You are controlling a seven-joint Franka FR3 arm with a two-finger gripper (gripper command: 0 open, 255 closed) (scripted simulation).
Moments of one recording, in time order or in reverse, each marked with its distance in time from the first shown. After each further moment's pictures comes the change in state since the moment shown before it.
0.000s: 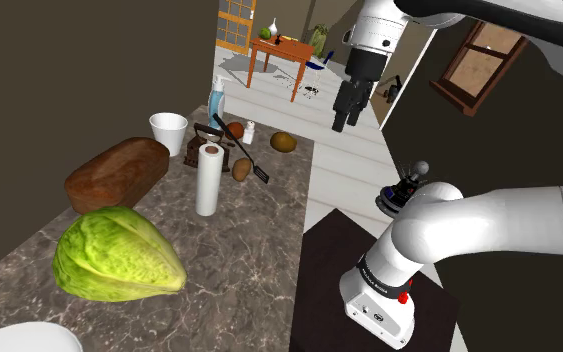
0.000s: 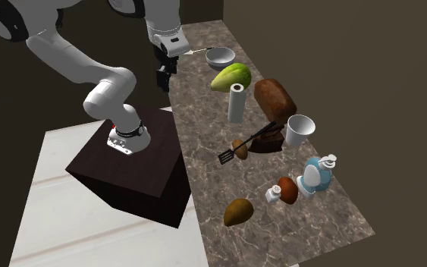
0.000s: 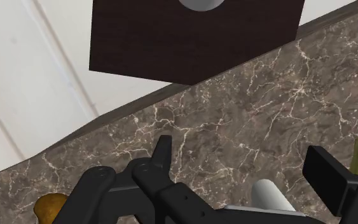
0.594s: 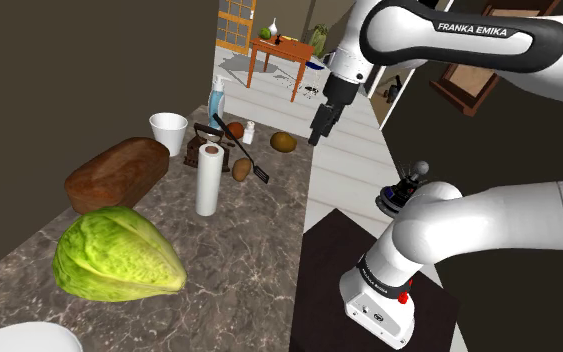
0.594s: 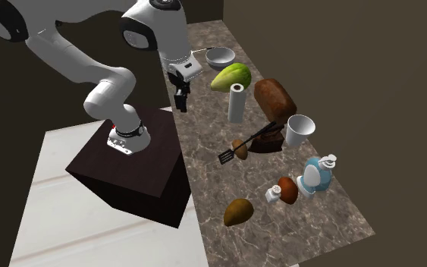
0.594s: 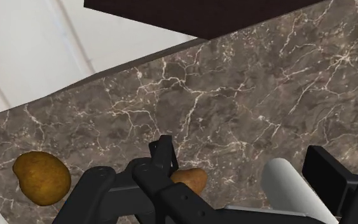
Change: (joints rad) arm 0.019 0.038 -0.046 -0.182 -0.022 0.352 -0.138
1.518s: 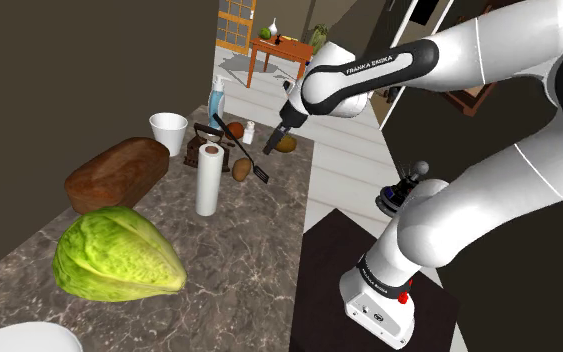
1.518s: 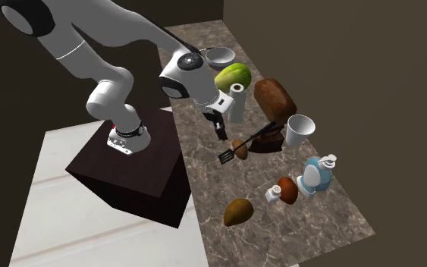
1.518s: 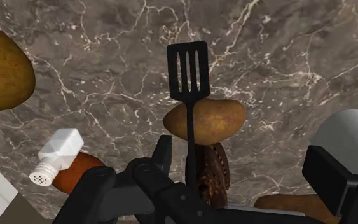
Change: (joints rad) arm 0.126 0.411 -0.138 -0.087 0.100 0.768 -0.346
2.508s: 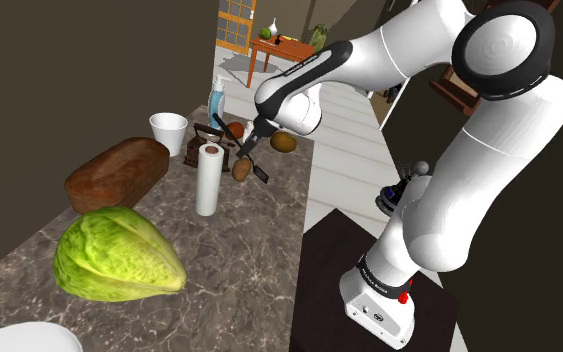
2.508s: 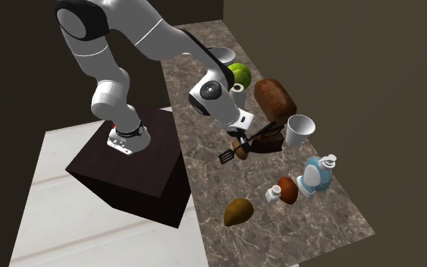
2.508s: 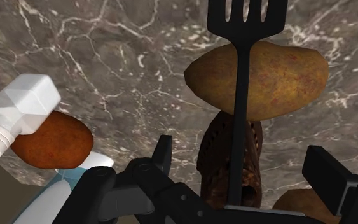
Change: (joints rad) arm 0.214 0.402 -0.128 0.179 0.500 0.313 -0.508
